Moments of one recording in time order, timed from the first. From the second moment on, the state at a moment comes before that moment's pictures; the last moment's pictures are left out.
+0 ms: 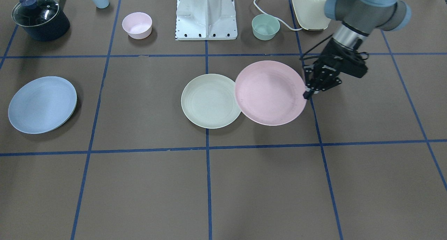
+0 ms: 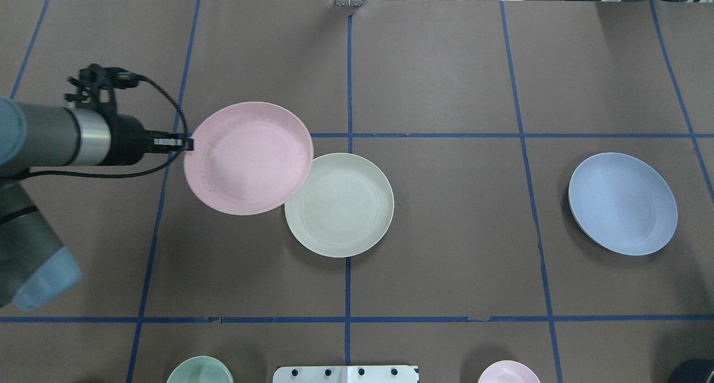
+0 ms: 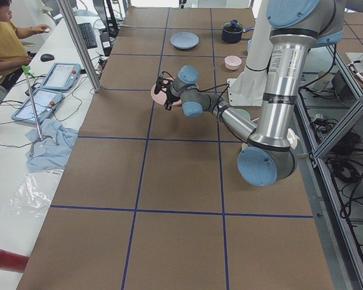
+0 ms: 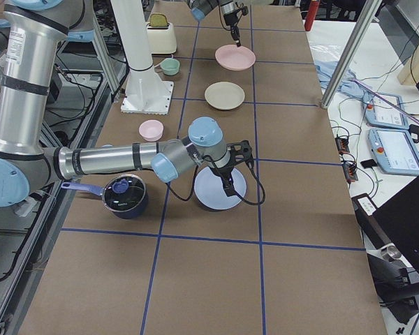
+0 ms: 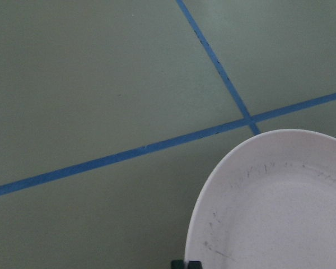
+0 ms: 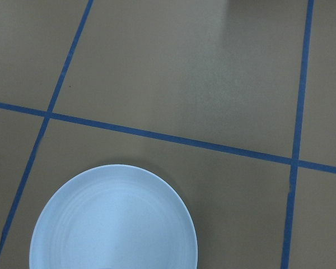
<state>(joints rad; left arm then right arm) -0.69 -1.79 -1.93 -2.17 -1.82 -1.14 1.40 -1.82 1.93 -1.09 2.34 0.34</state>
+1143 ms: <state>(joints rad) -0.41 -2.00 -1.77 -2.03 -1.55 -1.34 1.40 -1.82 1.92 -1.09 2.34 0.34</state>
